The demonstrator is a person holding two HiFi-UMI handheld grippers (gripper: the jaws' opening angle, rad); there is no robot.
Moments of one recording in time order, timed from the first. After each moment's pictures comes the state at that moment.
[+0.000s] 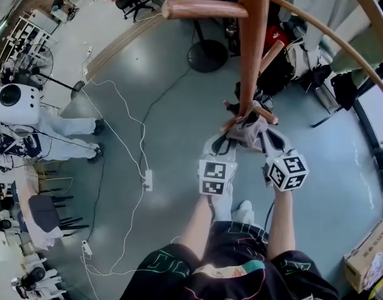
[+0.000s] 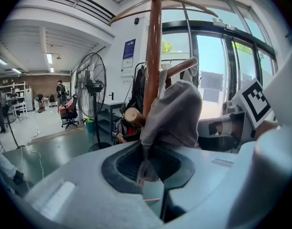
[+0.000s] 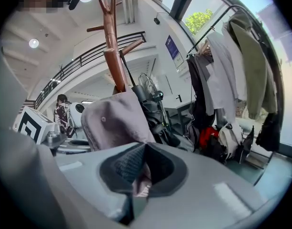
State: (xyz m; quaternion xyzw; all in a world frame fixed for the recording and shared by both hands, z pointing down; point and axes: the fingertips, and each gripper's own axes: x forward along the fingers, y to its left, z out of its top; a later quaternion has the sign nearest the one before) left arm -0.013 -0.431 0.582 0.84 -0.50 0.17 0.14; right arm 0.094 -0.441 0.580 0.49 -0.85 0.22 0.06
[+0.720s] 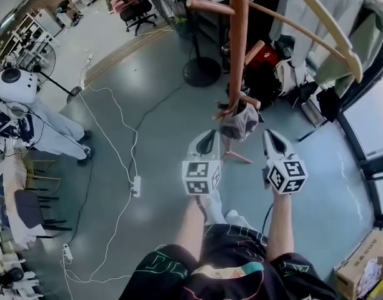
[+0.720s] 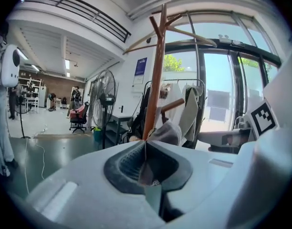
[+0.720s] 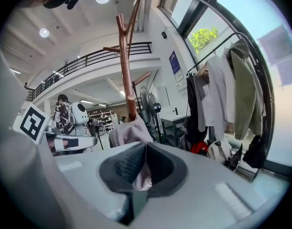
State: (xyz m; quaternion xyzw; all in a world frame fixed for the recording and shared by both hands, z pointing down) left arm -0.038 -0.382 0.515 0.82 -0.55 0.07 0.14; right arm 0.134 -0.385 0.522 0.53 -0.84 0.15 0.05
